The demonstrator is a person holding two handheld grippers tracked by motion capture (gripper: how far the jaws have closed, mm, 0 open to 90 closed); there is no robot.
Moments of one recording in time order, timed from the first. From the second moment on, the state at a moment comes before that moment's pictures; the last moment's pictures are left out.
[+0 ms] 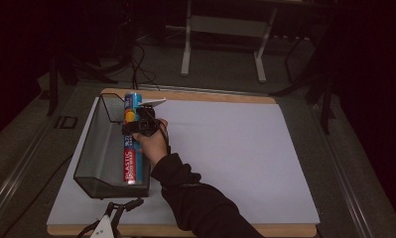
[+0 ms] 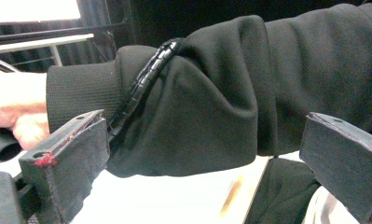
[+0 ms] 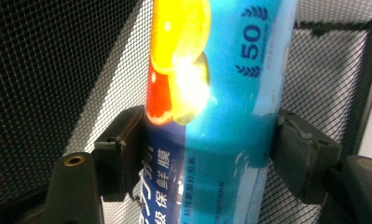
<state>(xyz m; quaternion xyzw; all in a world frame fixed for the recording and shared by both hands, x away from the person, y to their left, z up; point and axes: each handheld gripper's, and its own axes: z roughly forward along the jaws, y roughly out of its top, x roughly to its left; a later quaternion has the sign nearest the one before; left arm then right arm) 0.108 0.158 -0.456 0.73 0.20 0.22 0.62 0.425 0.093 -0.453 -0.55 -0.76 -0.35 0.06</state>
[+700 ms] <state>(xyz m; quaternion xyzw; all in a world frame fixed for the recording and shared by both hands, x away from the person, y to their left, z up) 0.111 0.157 -0.457 0.73 0.20 0.21 0.62 0.424 0.063 -0.425 -0.52 -0.76 -0.39 0.02</state>
